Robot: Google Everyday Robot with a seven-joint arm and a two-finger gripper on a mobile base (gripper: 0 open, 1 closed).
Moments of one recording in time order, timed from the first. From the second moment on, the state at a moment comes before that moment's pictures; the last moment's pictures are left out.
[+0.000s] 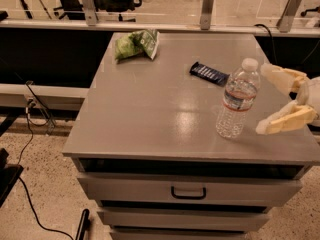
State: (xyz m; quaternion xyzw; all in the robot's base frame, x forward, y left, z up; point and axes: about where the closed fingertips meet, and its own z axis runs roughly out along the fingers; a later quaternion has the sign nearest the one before) arm 0.484 -0.214 0.939 -0.44 0.61 0.34 0.56
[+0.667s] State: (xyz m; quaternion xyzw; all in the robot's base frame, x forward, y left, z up) arm 0.486 -0.201 0.910 -0.43 0.61 0.37 0.56
